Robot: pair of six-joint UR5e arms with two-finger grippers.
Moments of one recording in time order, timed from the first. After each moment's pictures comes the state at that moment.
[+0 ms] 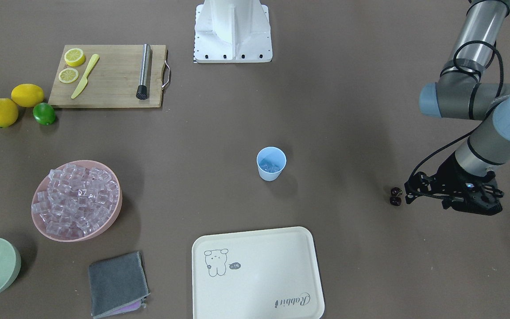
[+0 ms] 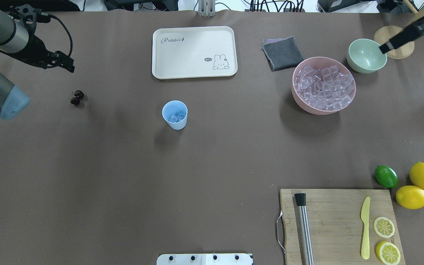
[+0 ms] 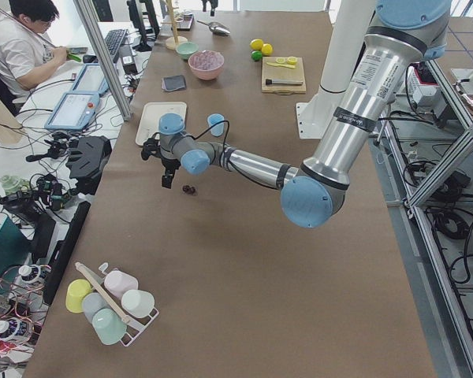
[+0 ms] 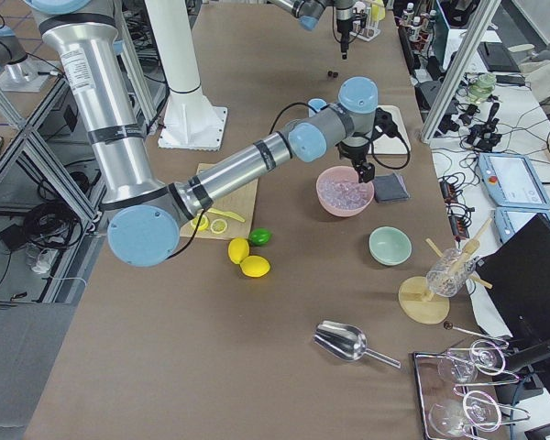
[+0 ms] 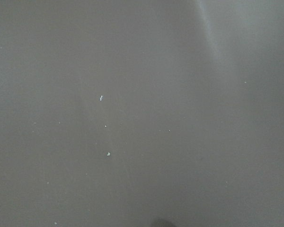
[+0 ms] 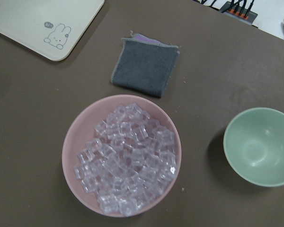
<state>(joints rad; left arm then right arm) -1.05 -1.99 -1.35 -2.08 -2.14 -0.66 1.35 -1.36 1.86 -1.48 2.46 0.00</state>
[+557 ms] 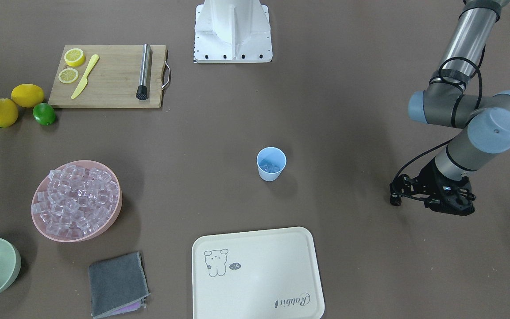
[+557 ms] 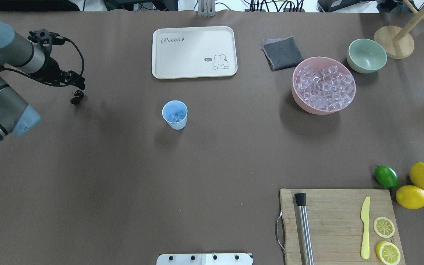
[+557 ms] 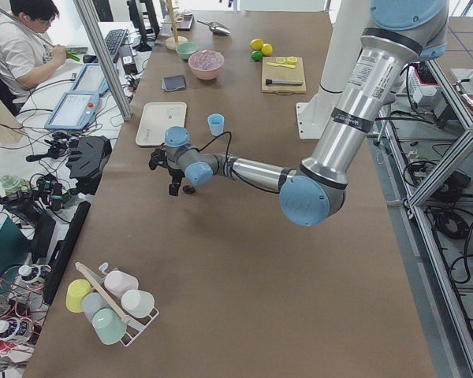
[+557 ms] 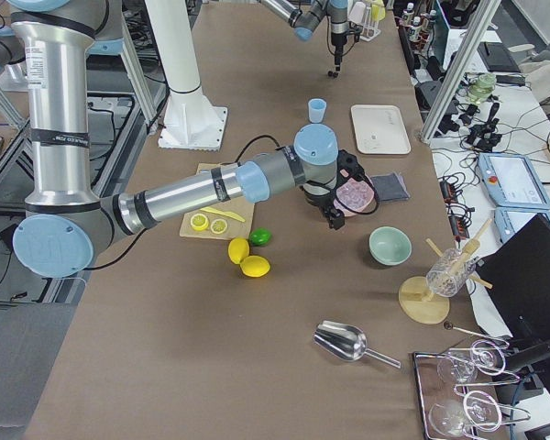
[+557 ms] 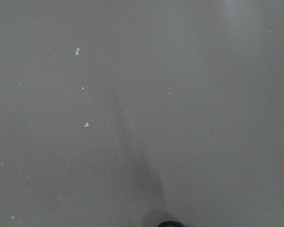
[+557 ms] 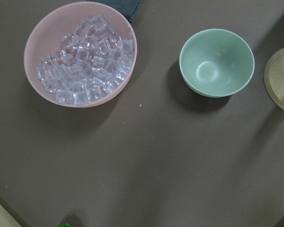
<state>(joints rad) -0.97 -1.99 -1.29 -2.17 -2.14 -0.72 1.46 -1.60 1.92 -1.47 2.47 -0.27</state>
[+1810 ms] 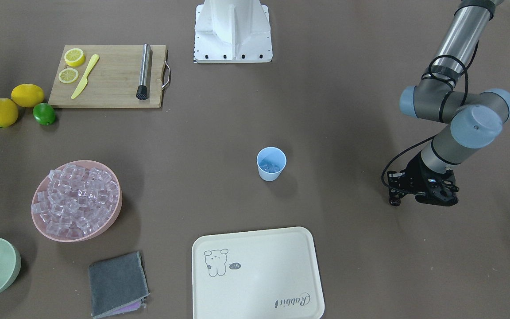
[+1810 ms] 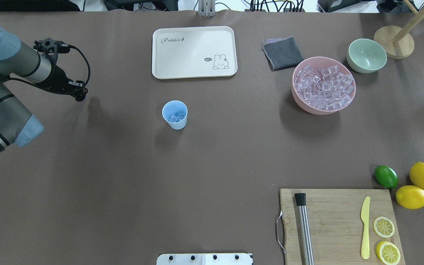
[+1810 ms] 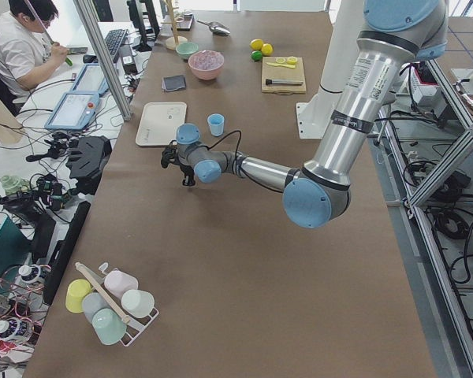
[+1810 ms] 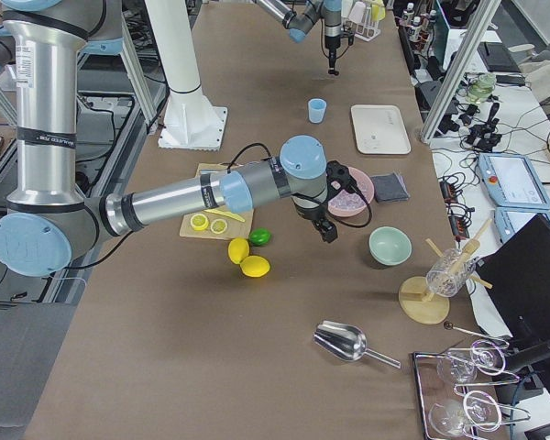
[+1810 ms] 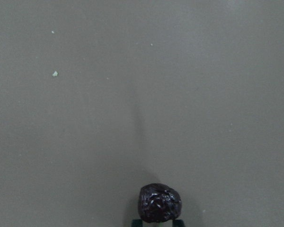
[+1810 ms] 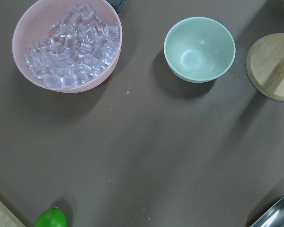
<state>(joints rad) -0.94 -1.96 -1.39 -2.15 -2.15 -0.85 1.50 -1.65 1.93 -1.47 2.47 -0.30</state>
